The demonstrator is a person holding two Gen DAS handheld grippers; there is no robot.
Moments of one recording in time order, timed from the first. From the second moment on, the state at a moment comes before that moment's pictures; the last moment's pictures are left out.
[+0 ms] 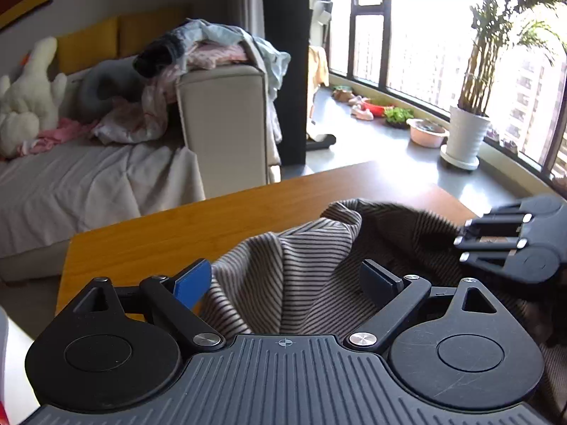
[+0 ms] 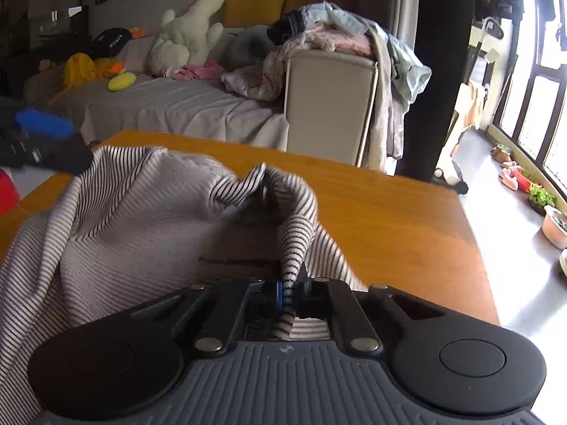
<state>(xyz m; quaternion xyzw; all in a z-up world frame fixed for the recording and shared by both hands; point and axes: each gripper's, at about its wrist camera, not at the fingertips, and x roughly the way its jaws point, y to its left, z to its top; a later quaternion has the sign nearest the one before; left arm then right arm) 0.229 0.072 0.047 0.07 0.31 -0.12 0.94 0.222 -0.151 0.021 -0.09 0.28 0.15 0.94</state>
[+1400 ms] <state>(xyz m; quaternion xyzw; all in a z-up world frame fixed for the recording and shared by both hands) 0.161 0.081 0.009 -0.02 0.27 -0.06 0.96 0.063 -0.259 0.052 -0.02 0.27 0.08 0.96</state>
